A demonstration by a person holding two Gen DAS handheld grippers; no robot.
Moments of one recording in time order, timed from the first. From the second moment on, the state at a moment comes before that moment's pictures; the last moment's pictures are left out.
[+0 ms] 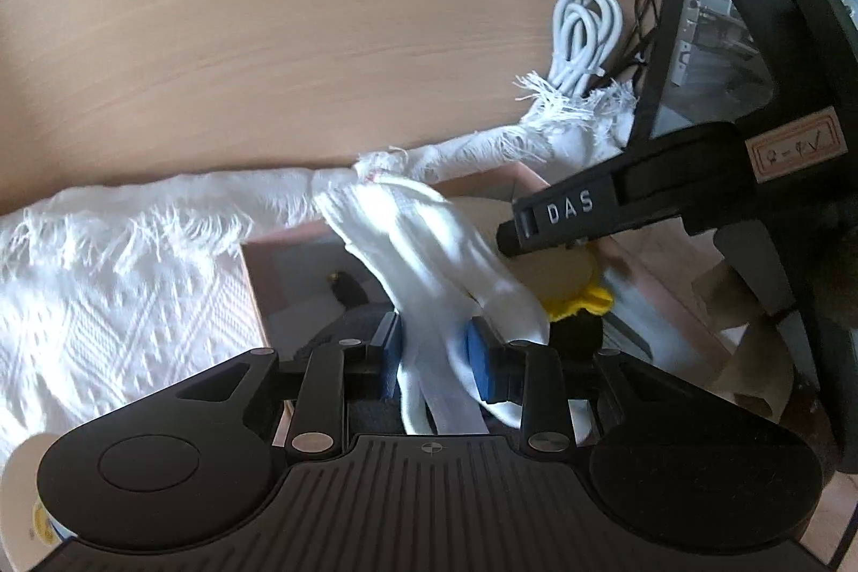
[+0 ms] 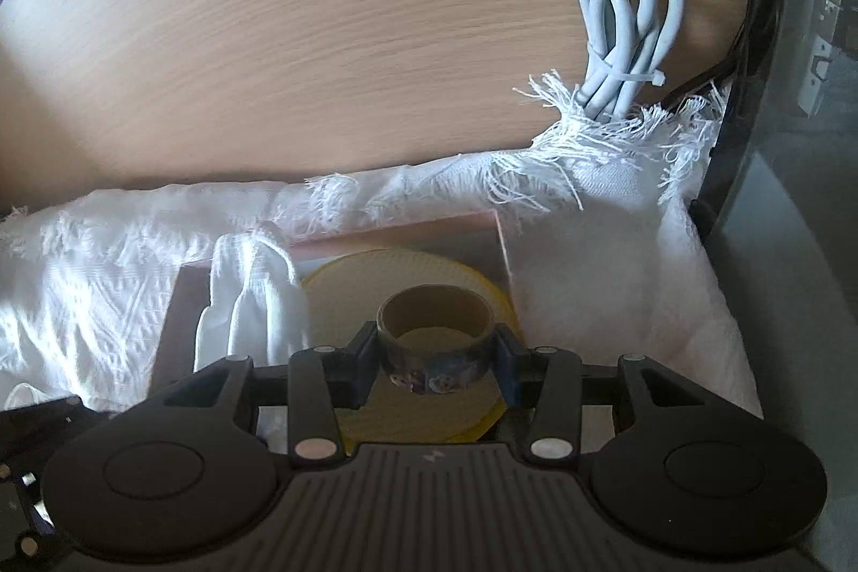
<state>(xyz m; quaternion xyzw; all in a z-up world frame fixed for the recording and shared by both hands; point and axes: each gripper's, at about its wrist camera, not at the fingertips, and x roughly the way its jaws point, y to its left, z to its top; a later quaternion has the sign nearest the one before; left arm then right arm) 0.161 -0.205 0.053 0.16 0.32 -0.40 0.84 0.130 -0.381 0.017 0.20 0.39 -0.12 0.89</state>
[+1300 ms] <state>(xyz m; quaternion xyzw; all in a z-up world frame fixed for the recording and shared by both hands) 0.065 -0.074 0.085 -0.02 0.30 -0.31 0.90 -0.026 -0.300 0.042 0.14 0.30 0.01 0.94</state>
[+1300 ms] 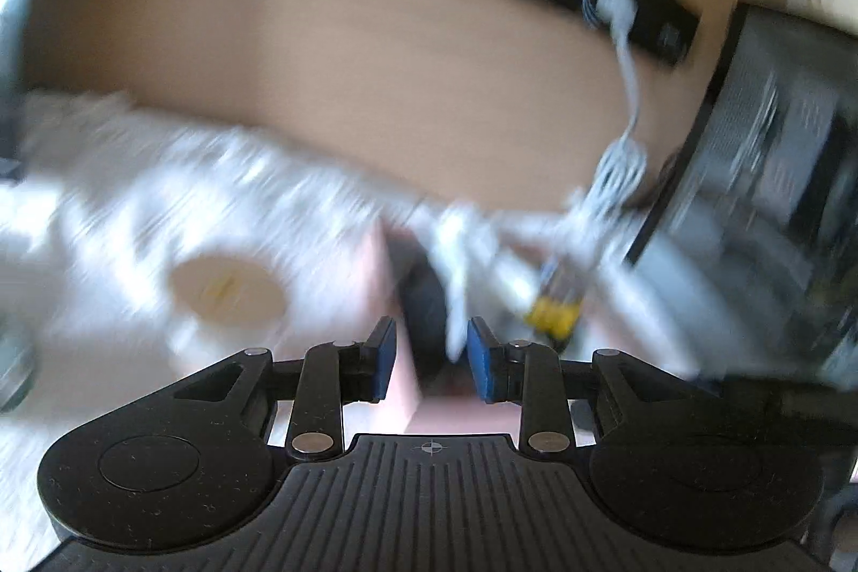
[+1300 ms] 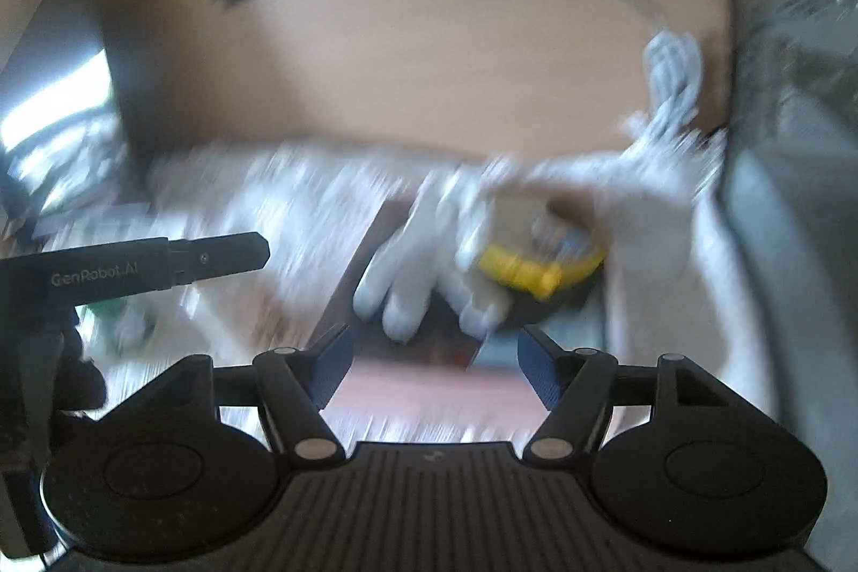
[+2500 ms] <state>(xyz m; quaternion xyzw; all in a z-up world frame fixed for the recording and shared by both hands) -0.038 -0.049 -0.026 0.01 0.30 -0.03 0.95 -0.037 -0.237 -0.058 0.00 0.32 0.11 0.94</state>
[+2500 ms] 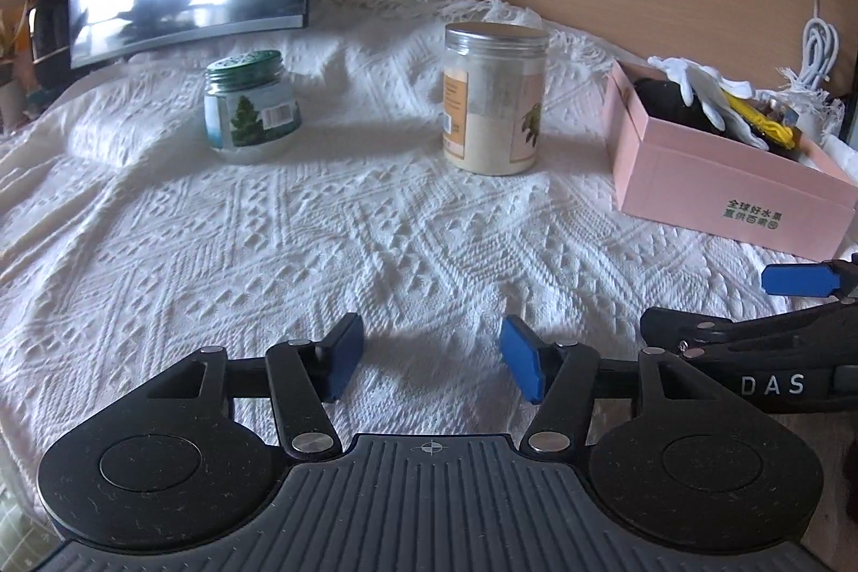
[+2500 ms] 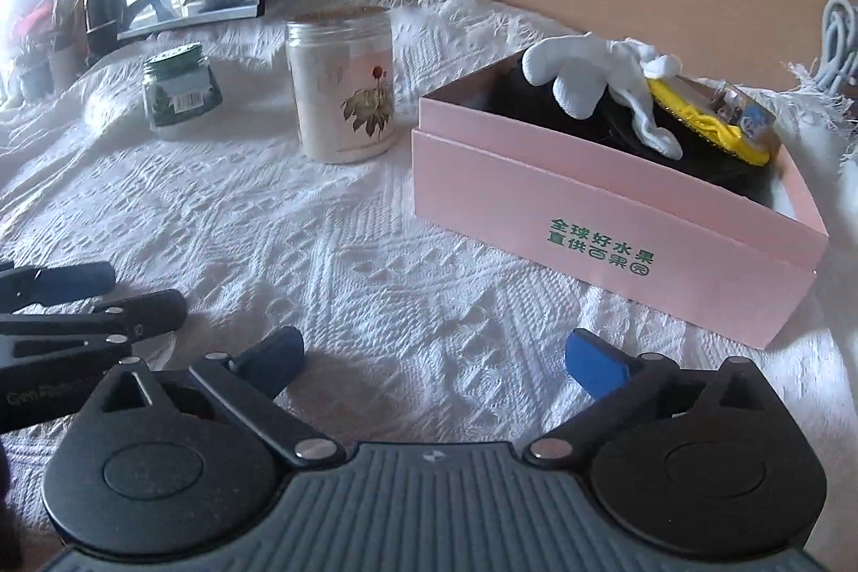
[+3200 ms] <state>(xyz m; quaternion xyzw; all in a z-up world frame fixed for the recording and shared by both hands) -0.039 -0.049 -0.026 0.02 0.30 -0.04 0.95 -0.032 -0.236 -0.057 0.00 0.32 0.11 0.94</state>
